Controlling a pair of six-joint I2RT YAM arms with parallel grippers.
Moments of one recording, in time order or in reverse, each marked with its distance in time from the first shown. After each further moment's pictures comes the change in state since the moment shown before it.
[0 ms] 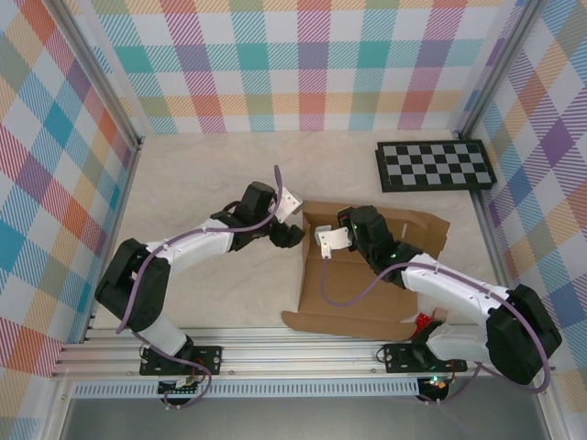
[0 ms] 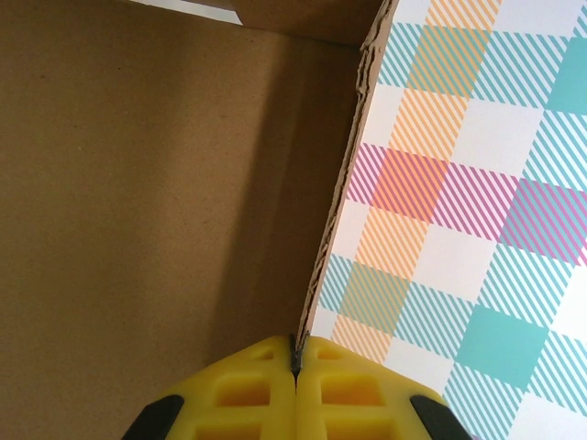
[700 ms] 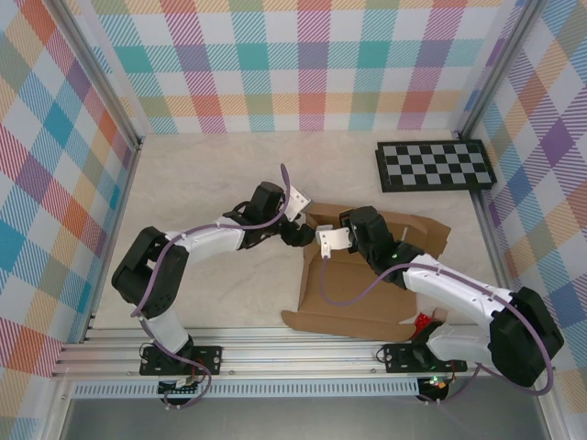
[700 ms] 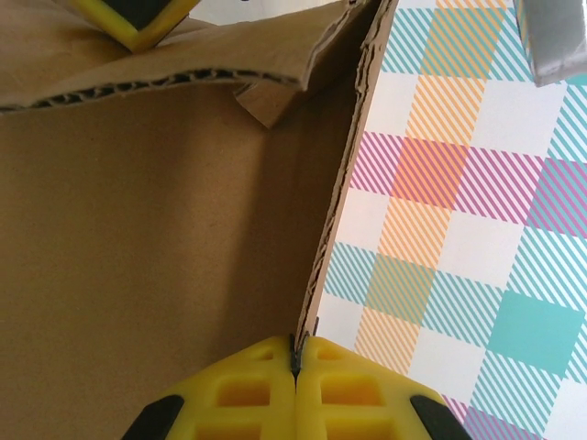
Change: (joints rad) left arm -0.020 0.116 0.026 0.145 0.080 -0.082; right arm 0.011 -0.014 0.014 -0.064 0.011 0.092
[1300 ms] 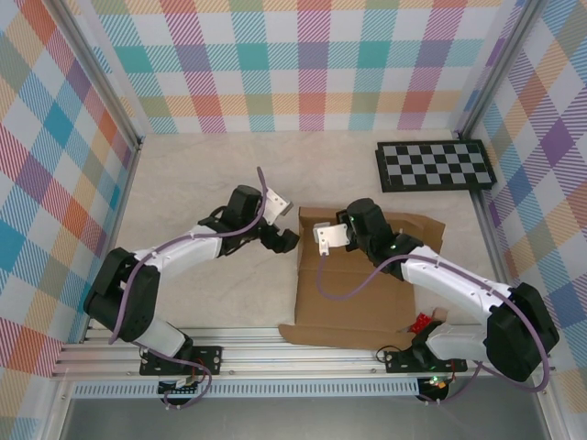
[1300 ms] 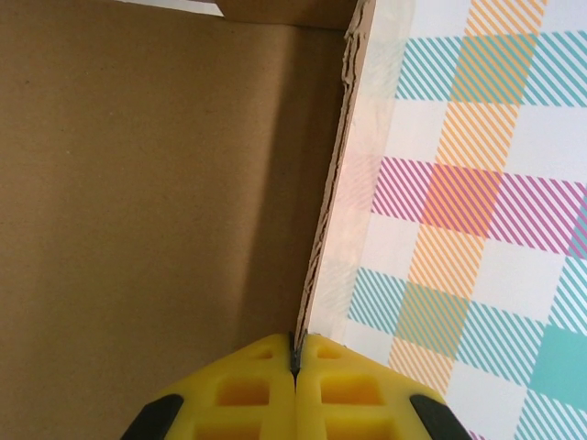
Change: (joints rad) left arm 0.086 -0.204 -0.126 -0.101 0.001 0.027; right arm -0.028 0.038 0.087 -0.124 -0.102 0.036
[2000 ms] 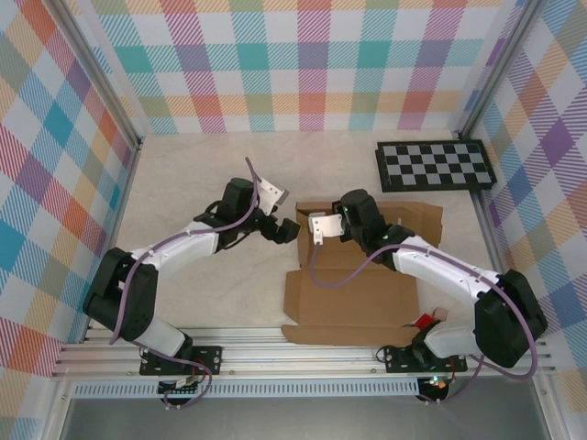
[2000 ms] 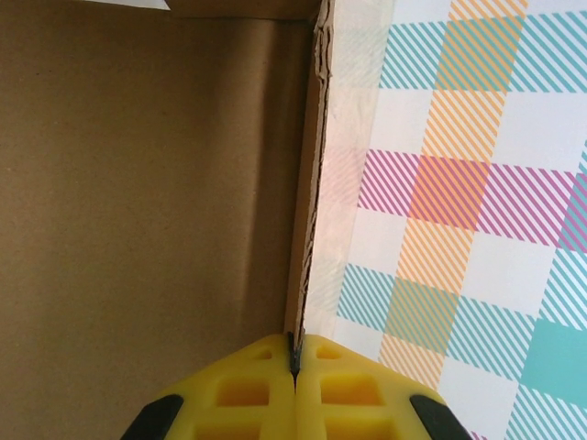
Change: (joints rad) left arm 0.034 0.006 0.031 0.054 0.068 -0.095; right arm -0.012 0.094 0.077 0.045 0.032 0.014
